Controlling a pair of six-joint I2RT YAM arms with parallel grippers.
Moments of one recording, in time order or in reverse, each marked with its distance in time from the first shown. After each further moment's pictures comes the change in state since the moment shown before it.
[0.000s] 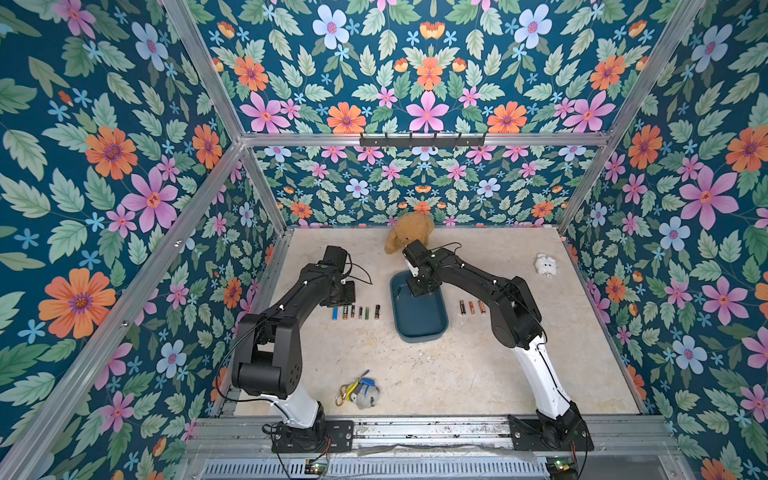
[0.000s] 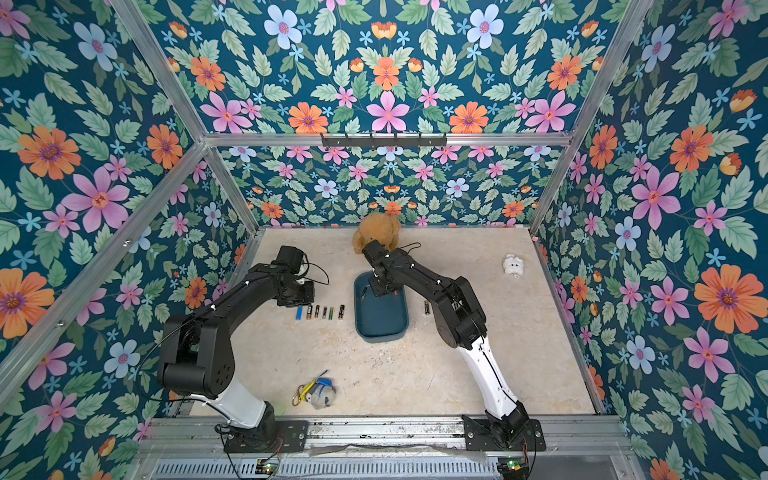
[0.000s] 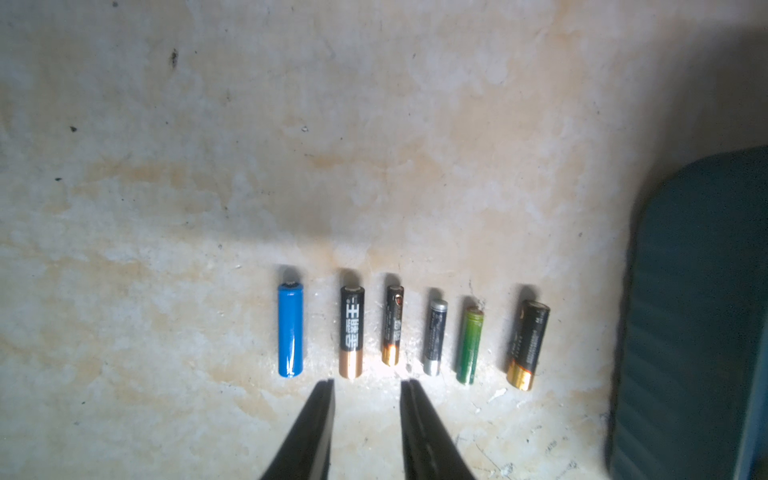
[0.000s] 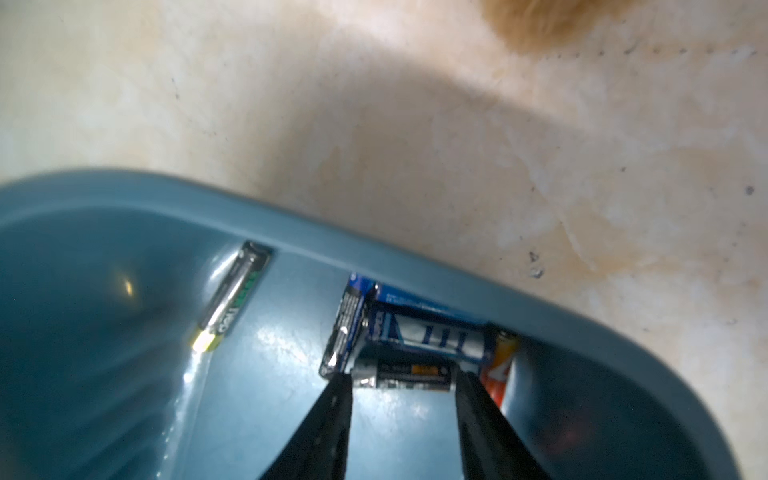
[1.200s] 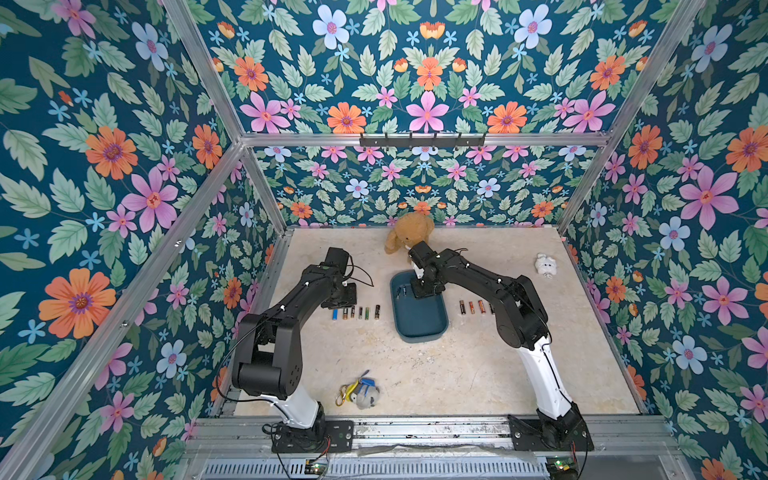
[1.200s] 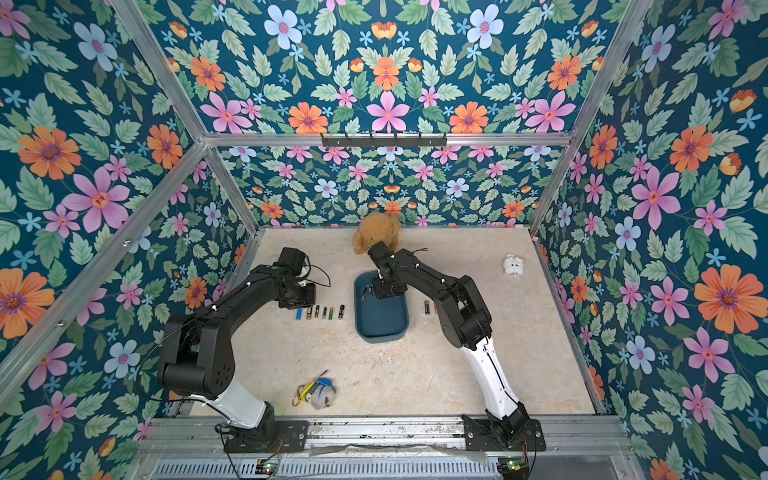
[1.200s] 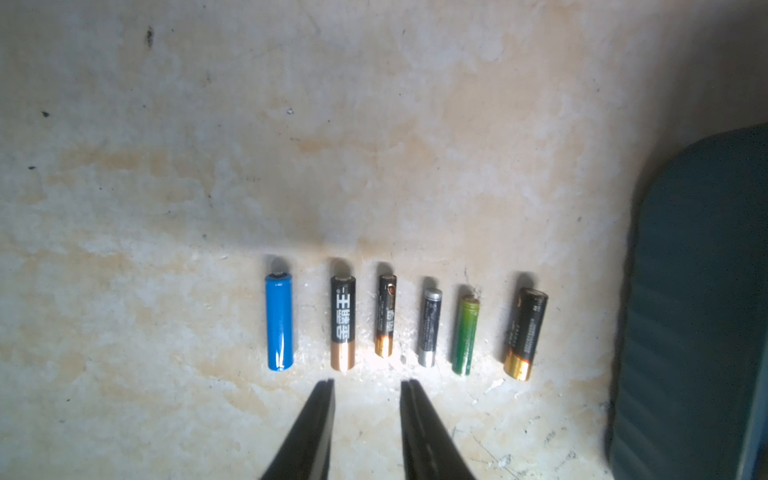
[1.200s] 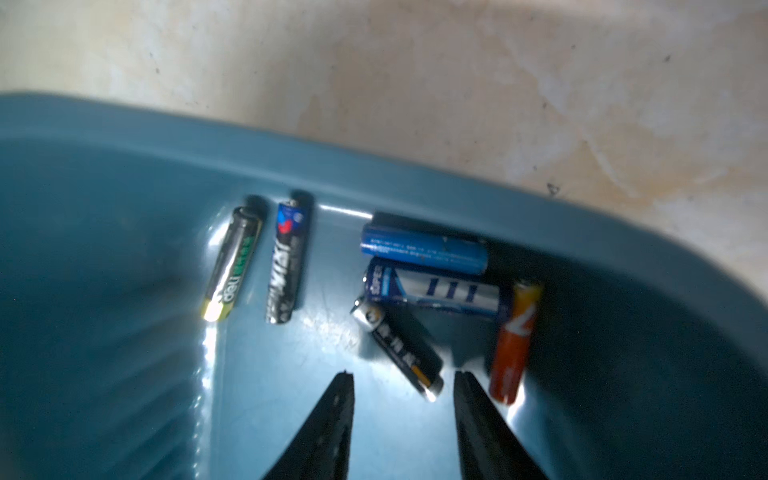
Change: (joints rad) left arm -0.011 -0.006 -0.018 -0.002 0.007 -0.001; right arm -0.024 -0.048 -0.093 0.009 -0.108 0.103
